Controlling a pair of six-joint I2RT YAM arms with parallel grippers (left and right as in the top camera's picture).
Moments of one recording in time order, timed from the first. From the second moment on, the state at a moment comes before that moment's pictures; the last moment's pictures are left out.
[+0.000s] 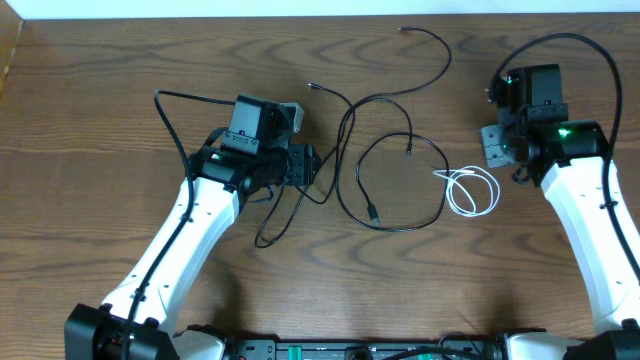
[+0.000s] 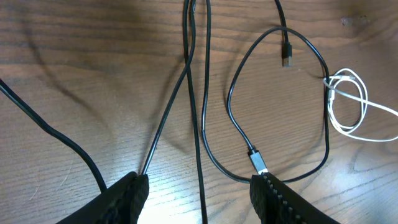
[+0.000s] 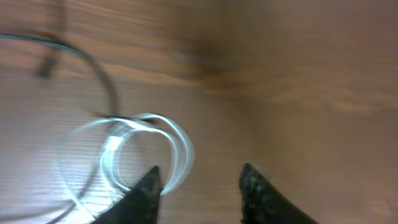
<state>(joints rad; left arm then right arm) -0.32 1.45 1.09 -0.65 0.31 -0.27 0.11 1.46 1.27 -0.88 0.18 -0.11</state>
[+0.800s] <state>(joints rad) -0.32 1.45 1.09 -0.65 0.31 -0.27 0.19 1.80 1.24 -0.86 -0.17 -0.18</state>
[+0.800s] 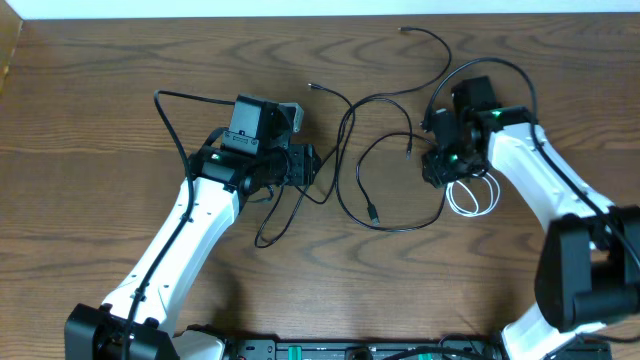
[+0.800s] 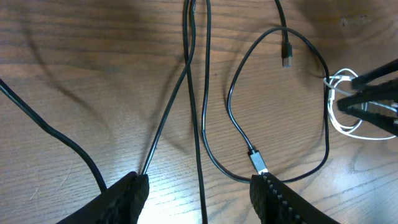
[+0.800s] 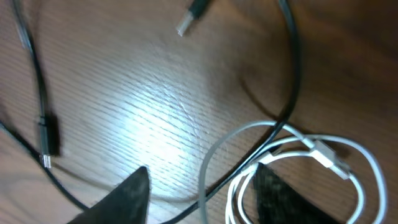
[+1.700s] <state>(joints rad) -0.32 1.45 1.09 -0.65 0.31 -0.27 0.19 1.64 1.29 -0.79 -0.34 -0.14</state>
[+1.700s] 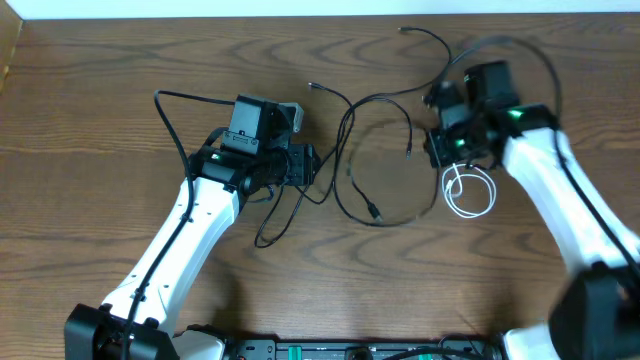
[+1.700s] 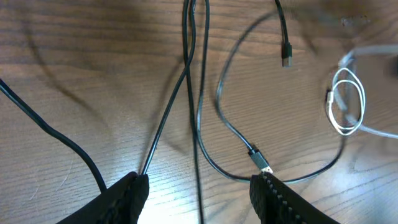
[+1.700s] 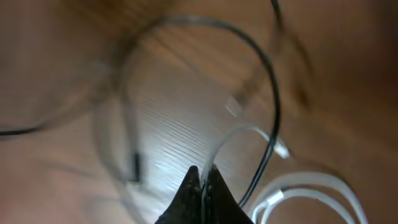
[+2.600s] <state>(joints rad) -0.32 1.45 1.09 -0.65 0.31 -0.27 0.16 1.44 1.32 -0.98 0.34 0.09</state>
